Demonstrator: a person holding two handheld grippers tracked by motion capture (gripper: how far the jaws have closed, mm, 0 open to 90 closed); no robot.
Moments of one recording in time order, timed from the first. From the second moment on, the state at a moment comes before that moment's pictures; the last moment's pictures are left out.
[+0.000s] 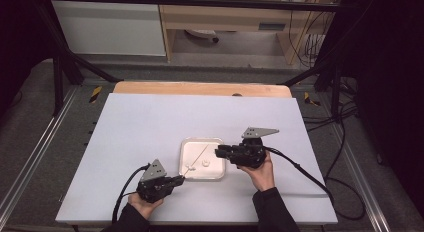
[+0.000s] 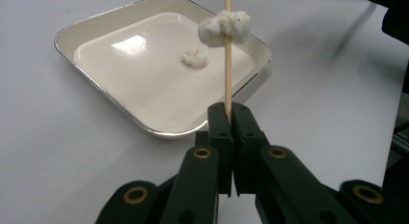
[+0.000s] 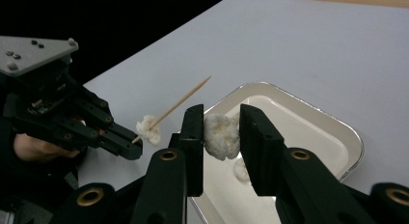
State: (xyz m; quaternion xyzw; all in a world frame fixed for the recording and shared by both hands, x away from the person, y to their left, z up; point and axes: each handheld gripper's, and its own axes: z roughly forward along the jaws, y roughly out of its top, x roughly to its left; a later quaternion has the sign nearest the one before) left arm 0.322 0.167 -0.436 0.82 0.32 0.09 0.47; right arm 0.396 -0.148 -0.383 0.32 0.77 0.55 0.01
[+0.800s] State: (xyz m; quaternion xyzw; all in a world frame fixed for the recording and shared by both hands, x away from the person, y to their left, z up) left arm 0.320 0.166 -0.435 0.82 0.31 0.09 0.48; right arm 0.412 -0.150 -0.374 0.35 0.71 0.61 -0.05
